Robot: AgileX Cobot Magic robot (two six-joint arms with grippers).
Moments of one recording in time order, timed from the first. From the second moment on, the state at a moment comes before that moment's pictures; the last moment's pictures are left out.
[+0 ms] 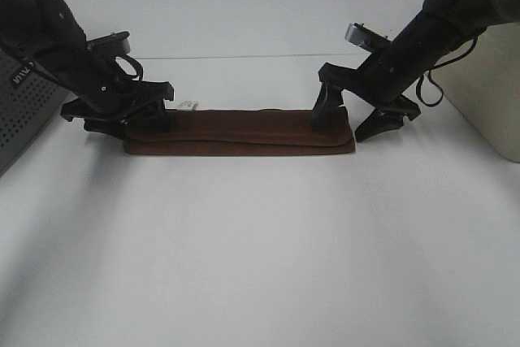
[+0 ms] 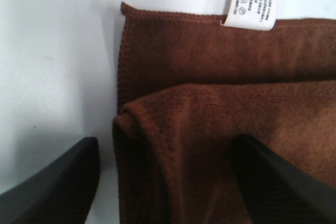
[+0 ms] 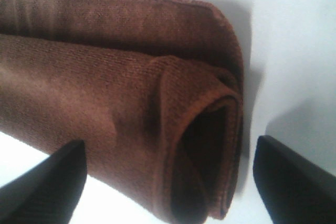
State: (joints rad) left arm -0.20 2.27 -1.53 -0.41 0.54 0.07; right arm 0.13 2.29 -1.64 0.58 0.85 -0.26
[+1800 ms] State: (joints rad) left arm -0.44 2.19 -1.80 -0.36 0.73 -0.16; right arm 0.13 2.06 -1.64 0.55 0.94 -0.24
